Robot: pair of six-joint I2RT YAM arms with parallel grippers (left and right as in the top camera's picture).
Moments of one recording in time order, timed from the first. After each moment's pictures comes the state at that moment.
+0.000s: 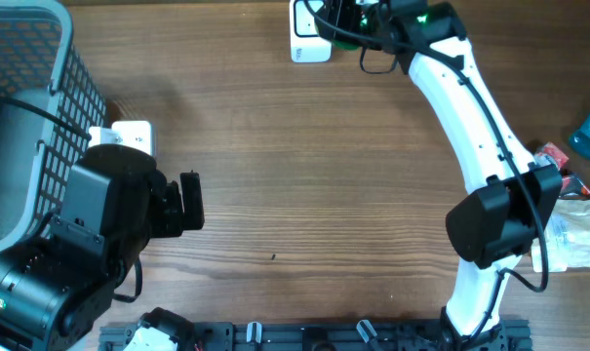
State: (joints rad) left arm -0.44 1.02 1.58 -1.46 -0.30 -0.36; right arm 0.32 2.05 2.04 -0.75 -0.20 0.45
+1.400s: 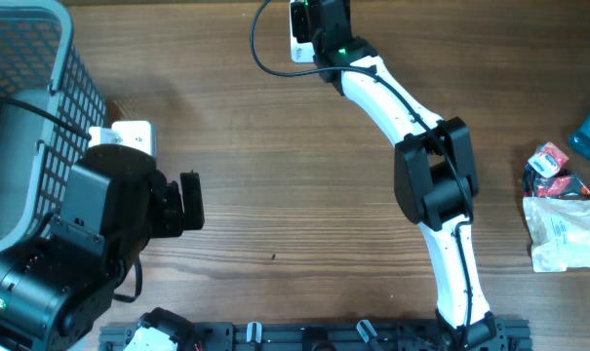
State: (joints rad) left arm -0.44 1.02 1.58 -1.46 -0.30 -0.36; right arm 0.44 2.41 2.03 -0.10 0.29 0.11
